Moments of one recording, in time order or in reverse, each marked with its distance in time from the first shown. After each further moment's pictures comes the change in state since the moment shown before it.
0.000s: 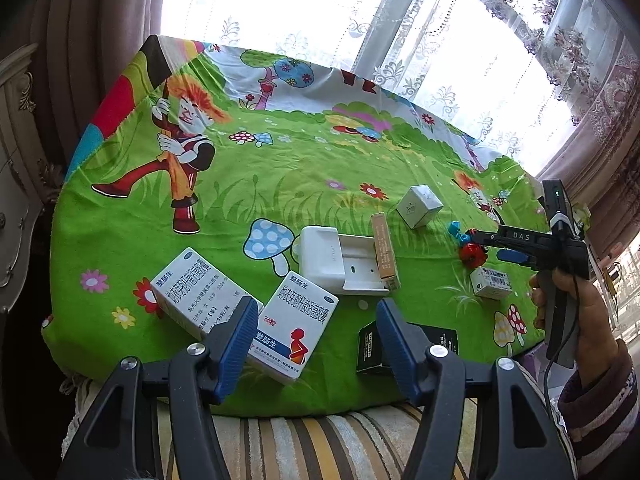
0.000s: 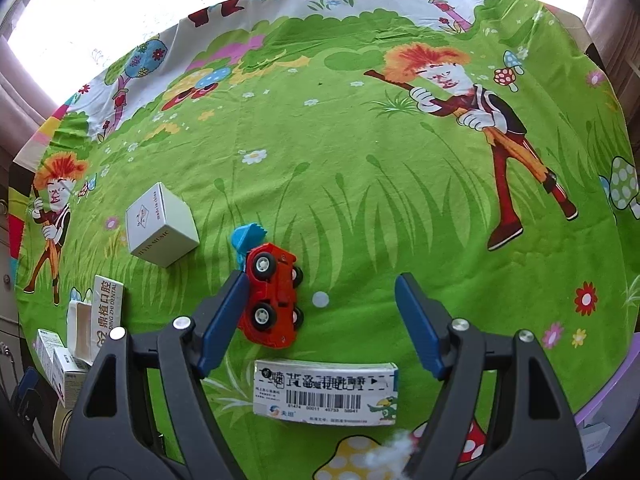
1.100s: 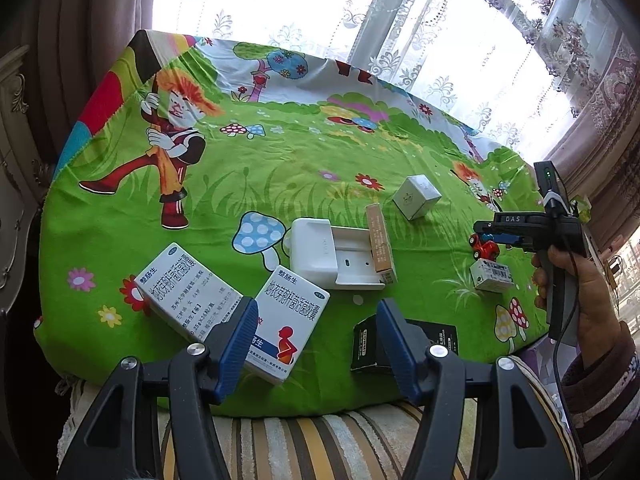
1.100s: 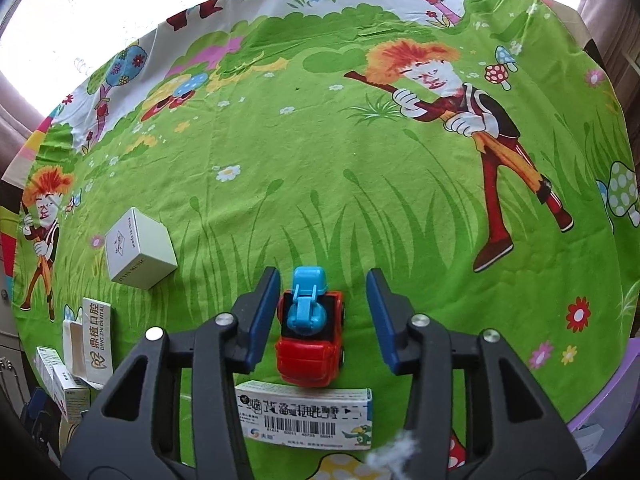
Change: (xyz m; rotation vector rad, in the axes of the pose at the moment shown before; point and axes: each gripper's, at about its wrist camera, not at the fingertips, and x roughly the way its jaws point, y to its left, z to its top) left arm 0.010 -0.006 -0.001 0.015 0.026 -0.003; right arm 0.016 0.004 0.016 -0.014 0.036 -0.051
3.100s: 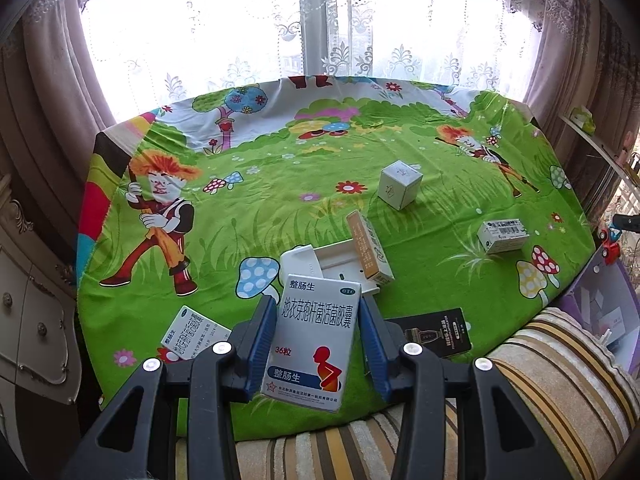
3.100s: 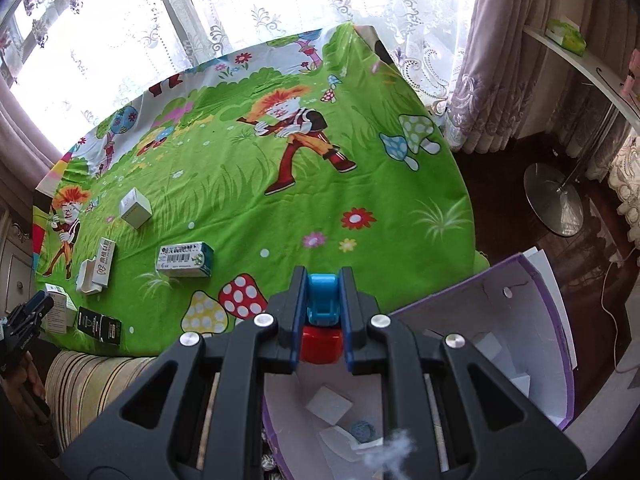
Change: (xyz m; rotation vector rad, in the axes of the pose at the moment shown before) left arm -0.015 -0.055 0.007 0.340 -0.031 0.144; right arm -0.173 -0.163 -0.117 0.138 -0.150 -0.030
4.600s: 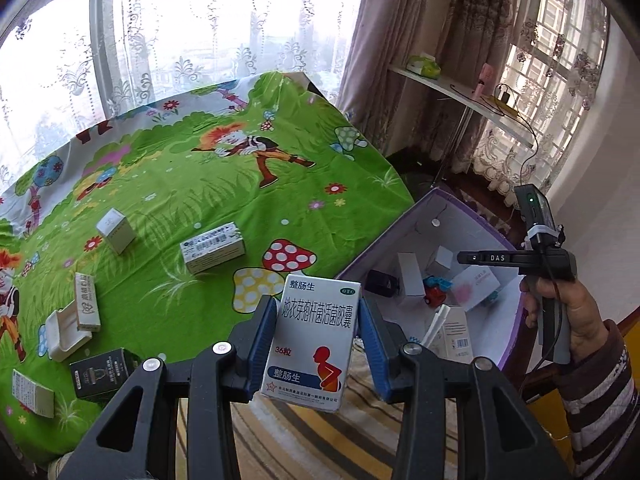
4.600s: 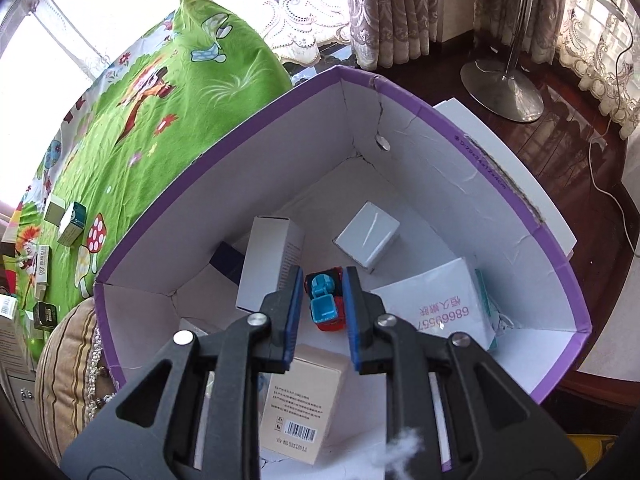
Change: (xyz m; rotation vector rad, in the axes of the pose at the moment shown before) left arm -0.045 -0.252 0.003 0.301 0.036 -0.424; right arm 0.023 -0.151 -0.110 0.313 0.081 -0.043
